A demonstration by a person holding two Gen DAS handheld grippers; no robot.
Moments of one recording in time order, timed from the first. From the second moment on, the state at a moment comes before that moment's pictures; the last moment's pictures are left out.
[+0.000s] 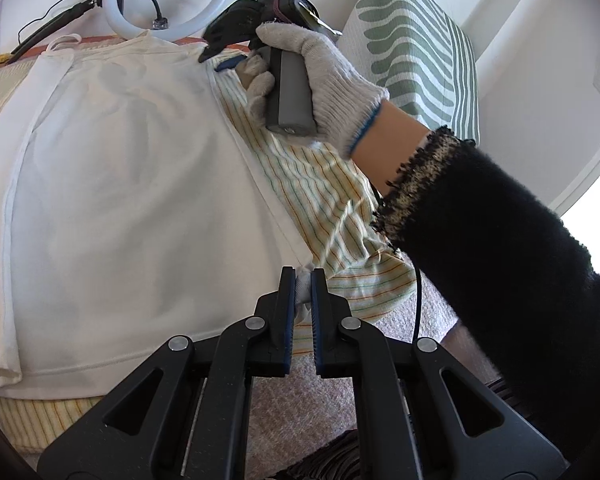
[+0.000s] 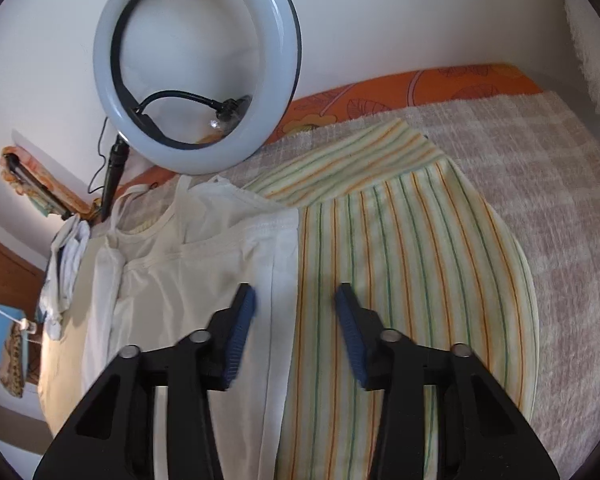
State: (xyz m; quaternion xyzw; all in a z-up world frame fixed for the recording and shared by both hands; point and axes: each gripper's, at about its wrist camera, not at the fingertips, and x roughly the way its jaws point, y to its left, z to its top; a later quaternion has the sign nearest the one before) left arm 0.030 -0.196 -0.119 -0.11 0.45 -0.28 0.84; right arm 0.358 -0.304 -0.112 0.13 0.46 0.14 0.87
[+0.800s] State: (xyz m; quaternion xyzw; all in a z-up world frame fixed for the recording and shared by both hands) left arm 0.014 -0.098 -0.115 -0.19 0.44 -0.24 0.85; right arm 0.355 -0.189 -0.064 0.06 0.42 0.14 0.90
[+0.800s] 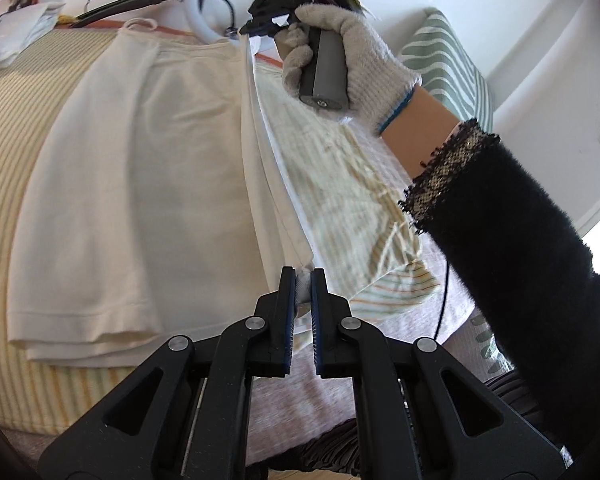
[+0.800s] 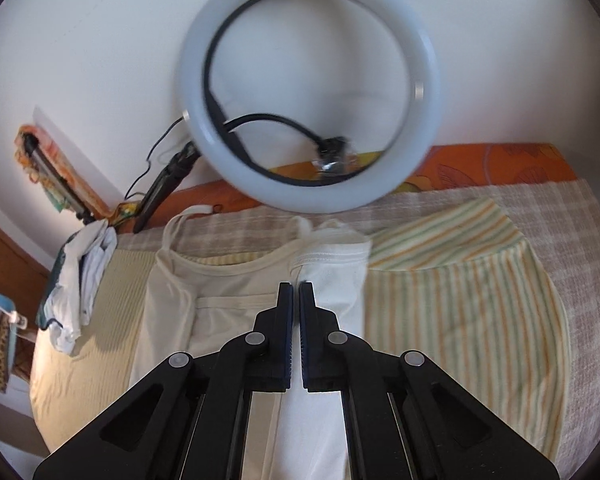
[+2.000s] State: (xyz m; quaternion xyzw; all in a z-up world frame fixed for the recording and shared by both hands) left arm -0.021 -0.028 -0.097 -0.13 0.44 -0.21 0.87; right arm 0.295 -0.182 -0.032 0.04 0.39 0.17 0.90
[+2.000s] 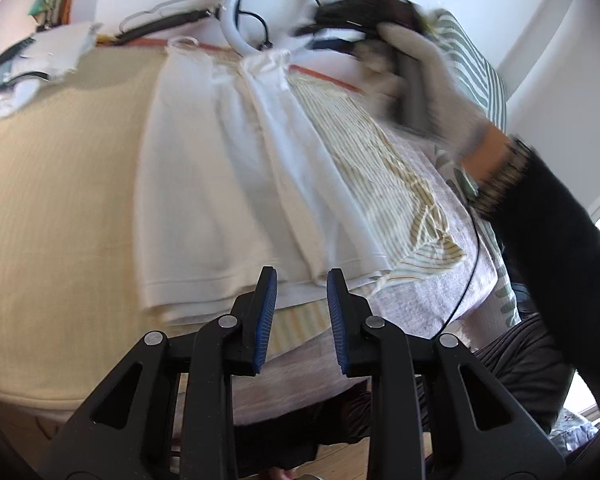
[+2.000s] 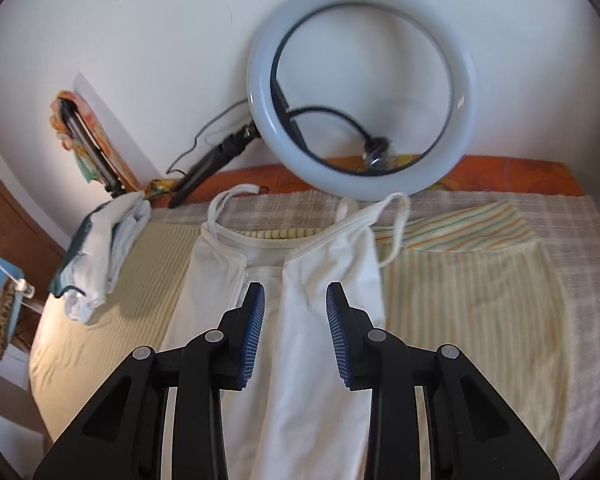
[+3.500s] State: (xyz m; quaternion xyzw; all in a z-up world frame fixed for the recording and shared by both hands) left arm 0.017 0.050 -0.145 -0.25 0.53 -0.21 0.79; right arm 0.083 -0.253 -0.142 0.17 0.56 0.31 0.75
